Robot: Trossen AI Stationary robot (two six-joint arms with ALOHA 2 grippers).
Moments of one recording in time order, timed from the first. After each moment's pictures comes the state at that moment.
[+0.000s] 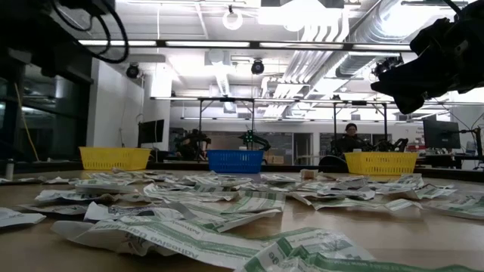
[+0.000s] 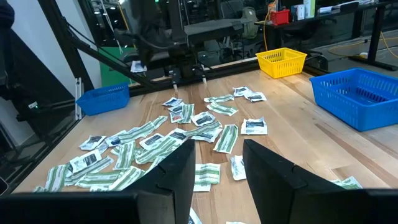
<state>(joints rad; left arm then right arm) -0.23 1.09 0.81 -1.26 0.52 -0.79 -0.12 0.13 0.01 0.04 -0.06 0.20</state>
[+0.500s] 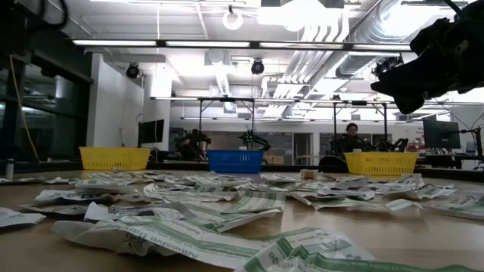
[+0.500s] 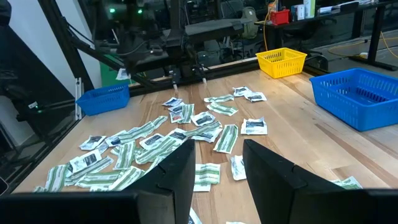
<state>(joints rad) -0.62 1.17 0.81 -1.06 0.46 -1.05 -0.12 0.13 0.01 0.04 -0.06 0.20</state>
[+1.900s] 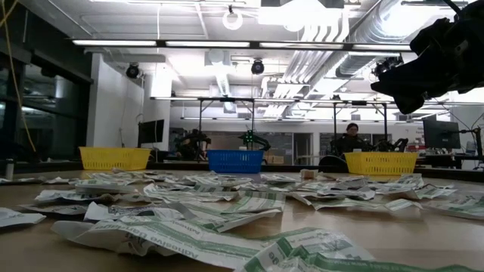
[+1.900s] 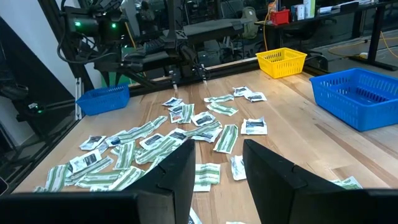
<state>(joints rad) -0.94 1.30 0.81 -0.77 0.33 -1.07 -0.12 0.13 0.01 0.04 -0.06 0.20</state>
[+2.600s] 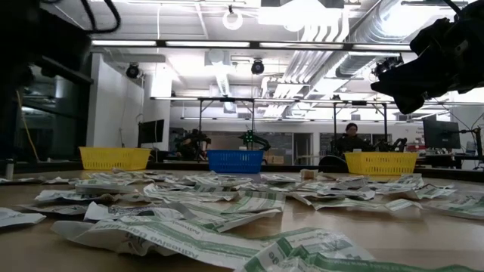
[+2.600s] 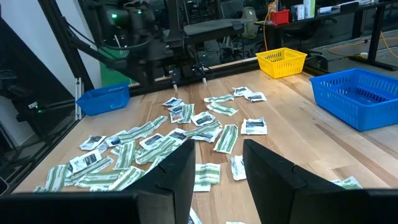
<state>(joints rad) -0.52 1.26 0.81 -0.93 -0.02 -1.28 -0.12 0.13 0.01 0.04 -0.06 0.20</state>
